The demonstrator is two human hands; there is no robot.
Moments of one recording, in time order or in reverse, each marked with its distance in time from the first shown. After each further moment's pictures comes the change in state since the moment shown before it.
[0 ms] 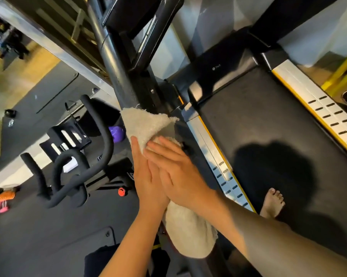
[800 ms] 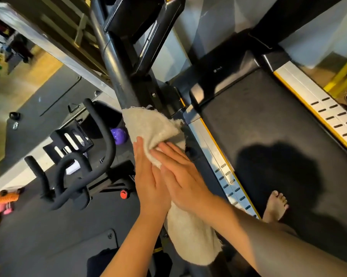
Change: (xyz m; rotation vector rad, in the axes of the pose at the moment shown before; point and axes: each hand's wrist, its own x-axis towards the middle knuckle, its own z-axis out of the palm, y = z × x) left_hand 0.001 0.004 0.000 -0.094 0.006 0.007; right_hand -0.004 -0.006 -0.010 0.132 -0.104 0.192
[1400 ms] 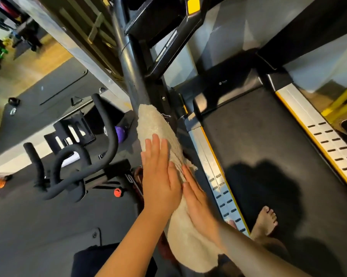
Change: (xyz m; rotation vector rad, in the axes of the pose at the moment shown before) left_hand -0.003 0.010 0.003 0.200 -0.068 0.171; right_hand -0.050 0.026 0.011 0.286 -0.075 0.432
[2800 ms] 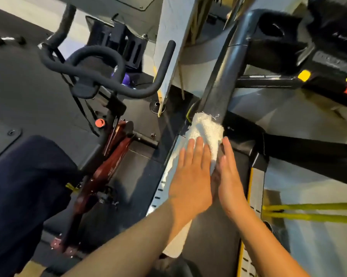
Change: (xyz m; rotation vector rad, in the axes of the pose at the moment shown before) left_hand -0.067 0.038 0.011 0.277 -0.114 -0.300; right_hand -0.008 -0.075 -0.028 -0.411 -0.223 -0.150
